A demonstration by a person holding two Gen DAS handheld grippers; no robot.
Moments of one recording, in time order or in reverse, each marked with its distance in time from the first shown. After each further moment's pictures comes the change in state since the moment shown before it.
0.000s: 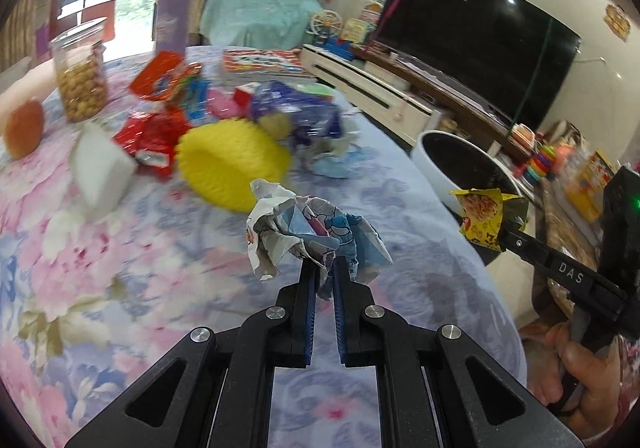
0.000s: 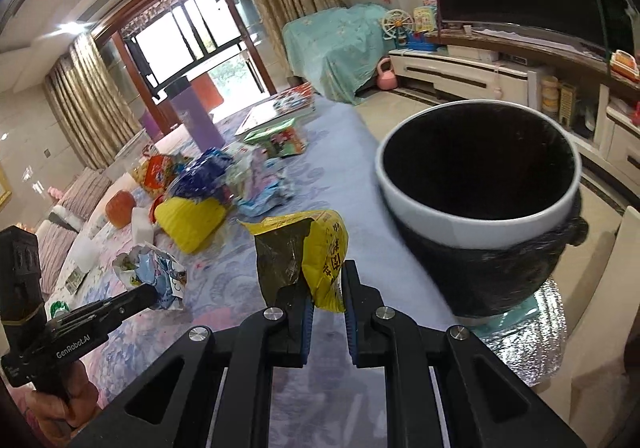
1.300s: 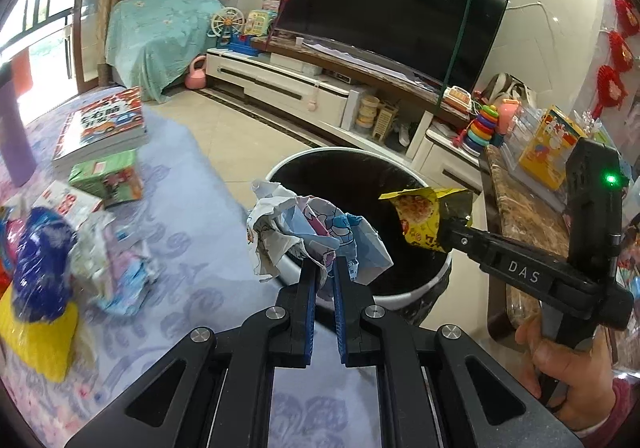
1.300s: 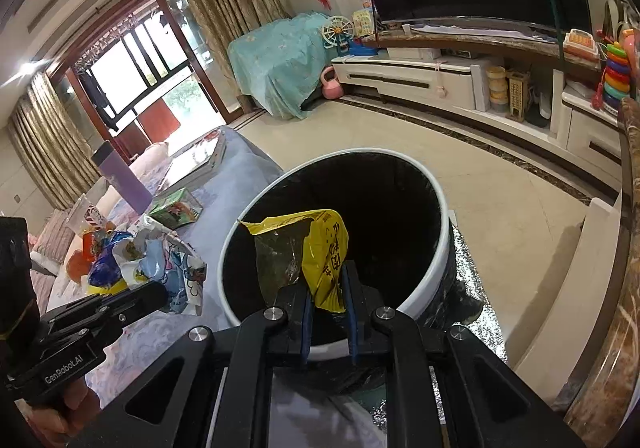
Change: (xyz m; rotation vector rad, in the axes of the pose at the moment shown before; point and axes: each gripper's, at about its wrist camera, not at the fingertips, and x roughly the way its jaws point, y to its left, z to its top) left arm 0.159 -0.107 0.112 0.213 0.057 -0.162; right arm -0.004 -0.120 0.064 0.110 -0.014 -0.109
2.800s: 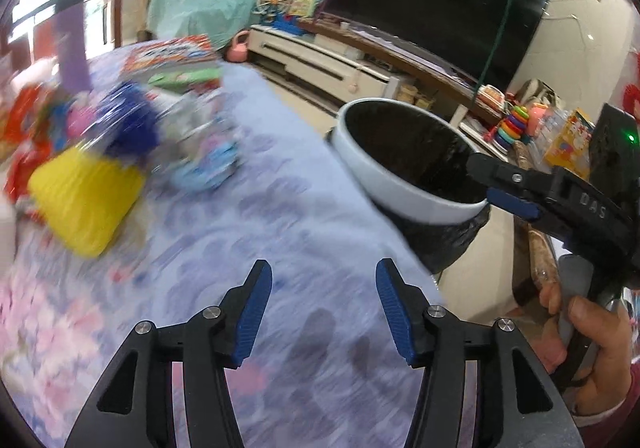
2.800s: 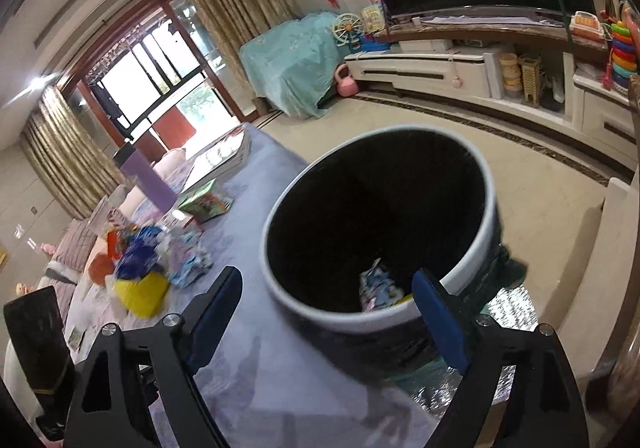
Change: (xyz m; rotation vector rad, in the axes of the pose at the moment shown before) left arm -0.051 0.030 -0.092 -0.130 0.023 0.082; right arm -0.006 0.028 -0.027 0.044 0.000 0.084
